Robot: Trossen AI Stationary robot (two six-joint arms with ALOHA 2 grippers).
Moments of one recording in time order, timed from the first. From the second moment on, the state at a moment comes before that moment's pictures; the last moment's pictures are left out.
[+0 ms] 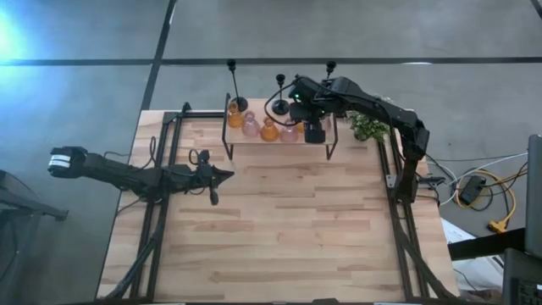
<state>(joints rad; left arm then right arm) -0.04 0.85 0.12 0.53 -0.34 0.00 -0.42 1.87 2.00 -1.33 0.20 -0.49</state>
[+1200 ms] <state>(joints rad) -0.04 0.85 0.12 0.53 -0.34 0.00 -0.42 1.87 2.00 -1.38 0.13 -0.44</state>
